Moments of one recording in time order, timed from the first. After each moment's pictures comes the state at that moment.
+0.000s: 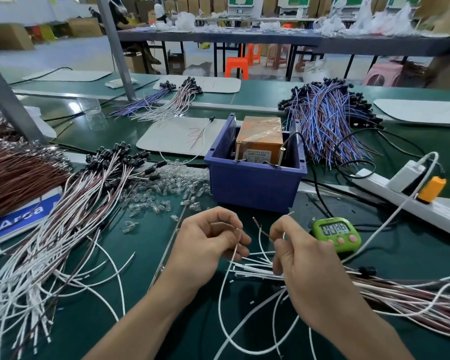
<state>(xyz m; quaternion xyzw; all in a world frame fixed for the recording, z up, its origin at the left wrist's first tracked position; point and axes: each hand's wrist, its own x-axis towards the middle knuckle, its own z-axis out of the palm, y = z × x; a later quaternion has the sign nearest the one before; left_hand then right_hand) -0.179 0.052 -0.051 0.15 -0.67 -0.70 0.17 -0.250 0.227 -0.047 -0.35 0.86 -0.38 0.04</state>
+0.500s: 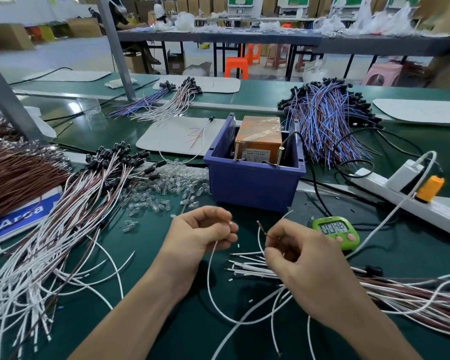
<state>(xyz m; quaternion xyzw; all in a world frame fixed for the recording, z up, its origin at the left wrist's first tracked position) -0.178 0.039 -0.053 0.20 -0.58 -0.77 0.15 -0.254 0.228 -0.039 -0.34 0.83 -0.43 0.08</state>
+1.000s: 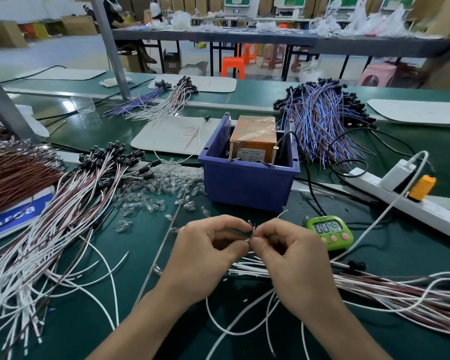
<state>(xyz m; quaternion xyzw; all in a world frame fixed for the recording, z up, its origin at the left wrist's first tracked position) -0.174 0.060 -0.055 0.12 -0.78 -0.59 0.17 -0.251 0.212 -0.056 -0.30 0.79 -0.53 0.03</state>
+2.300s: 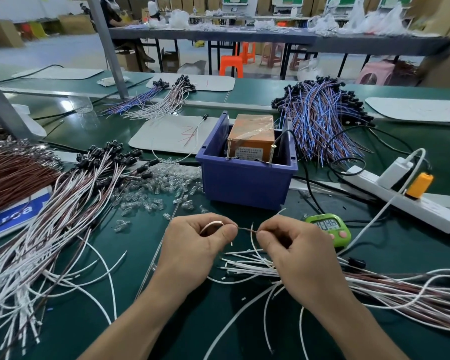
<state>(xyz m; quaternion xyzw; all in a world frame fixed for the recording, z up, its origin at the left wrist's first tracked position) -0.181 0.052 -0.063 0.21 -0.76 -0.56 0.25 -0.264 0.221 -0.053 -0.32 0.82 -0.48 0.00</state>
